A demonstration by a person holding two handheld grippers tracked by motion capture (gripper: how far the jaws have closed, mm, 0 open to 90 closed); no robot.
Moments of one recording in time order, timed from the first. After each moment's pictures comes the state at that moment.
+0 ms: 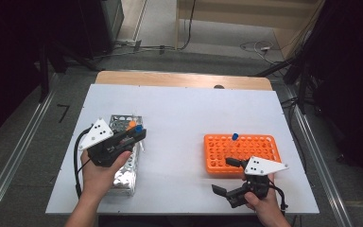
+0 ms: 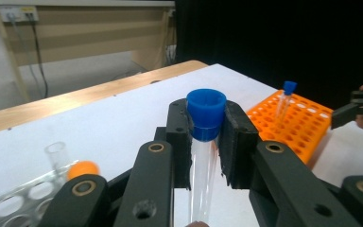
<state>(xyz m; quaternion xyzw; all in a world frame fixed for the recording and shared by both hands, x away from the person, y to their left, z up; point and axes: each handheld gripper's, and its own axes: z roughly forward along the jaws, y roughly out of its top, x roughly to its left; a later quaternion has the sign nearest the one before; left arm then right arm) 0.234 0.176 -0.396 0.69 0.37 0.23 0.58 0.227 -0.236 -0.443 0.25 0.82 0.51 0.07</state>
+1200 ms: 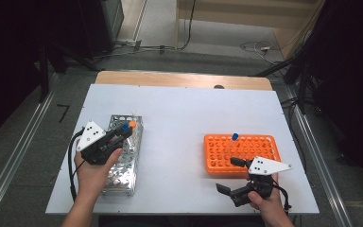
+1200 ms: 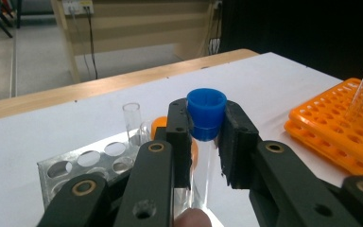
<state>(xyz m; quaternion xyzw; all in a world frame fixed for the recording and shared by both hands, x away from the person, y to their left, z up) 0.243 0.194 -0.428 0.68 0.42 0.28 0.53 0.230 -0.247 -0.447 0.25 0.82 0.51 0.08</state>
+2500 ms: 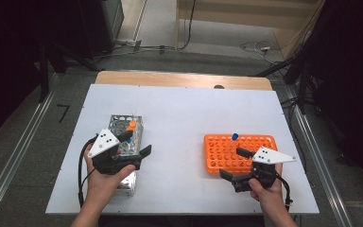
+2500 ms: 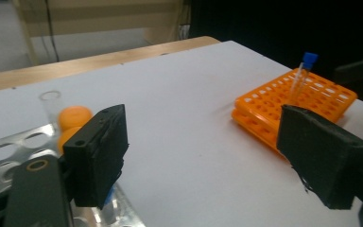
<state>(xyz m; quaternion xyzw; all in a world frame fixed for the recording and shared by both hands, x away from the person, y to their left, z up) 0.224 0.157 -0.421 0.70 0.40 0.22 0.55 0.252 -0.252 -0.439 0.31 0.80 0.50 0.12</state>
